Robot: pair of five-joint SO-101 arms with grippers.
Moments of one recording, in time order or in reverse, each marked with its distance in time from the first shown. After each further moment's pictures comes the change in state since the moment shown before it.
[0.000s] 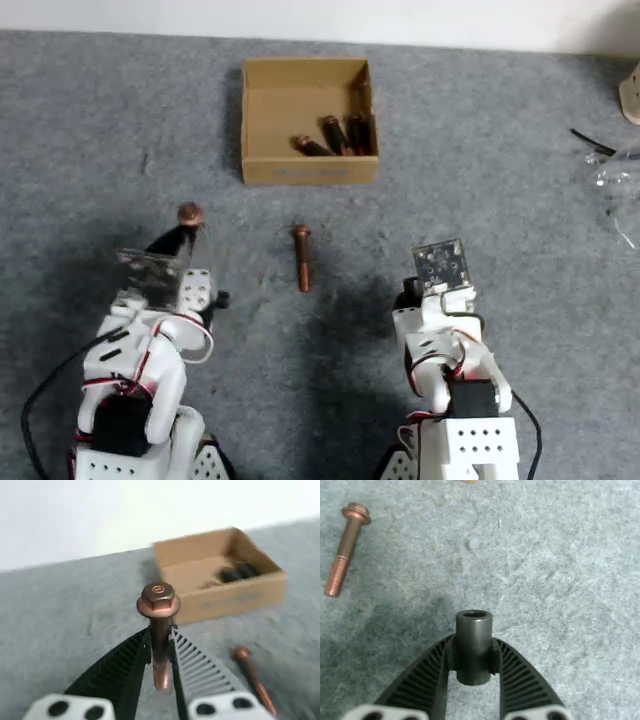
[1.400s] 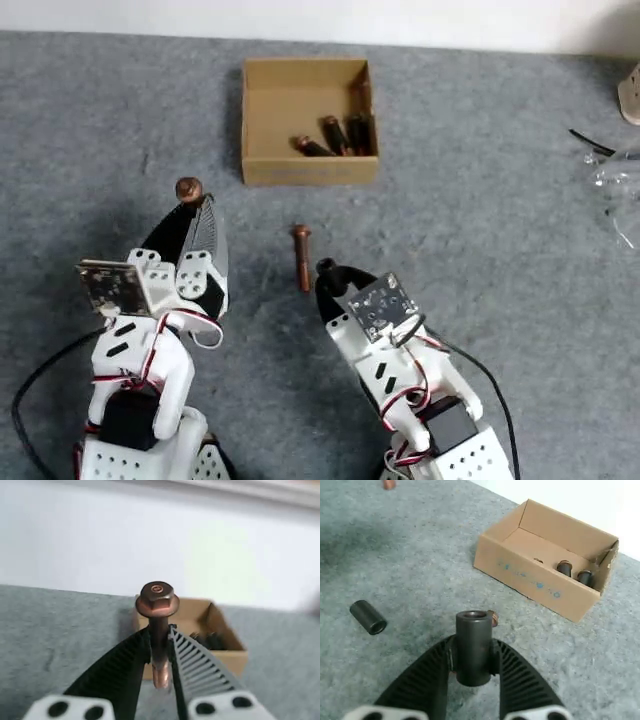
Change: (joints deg) left arm 3.1 0.0 3.3 -17.9 15.1; right arm -26.0 -17.2 3.8 -9.1 -0.9
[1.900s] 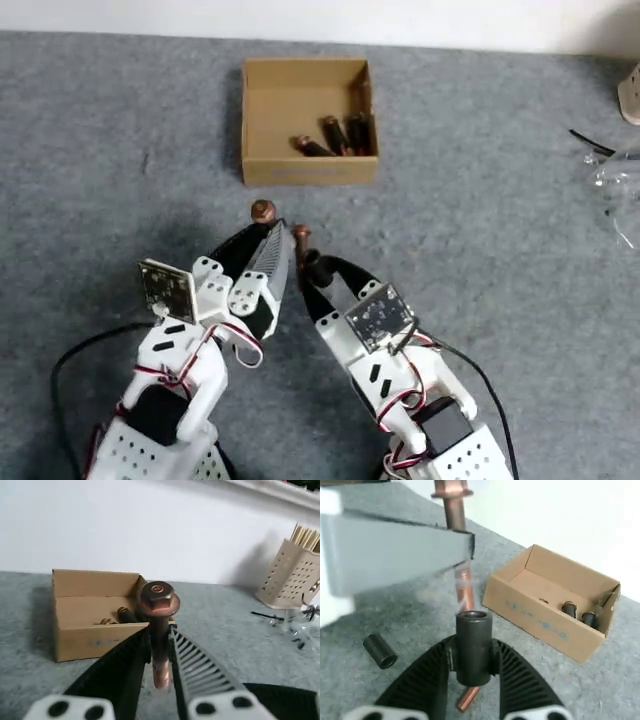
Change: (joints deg) left arm 15.7 0.1 9.1 -8.5 4.9; right arm -3.1 -0.1 2.2 -10.0 0.4
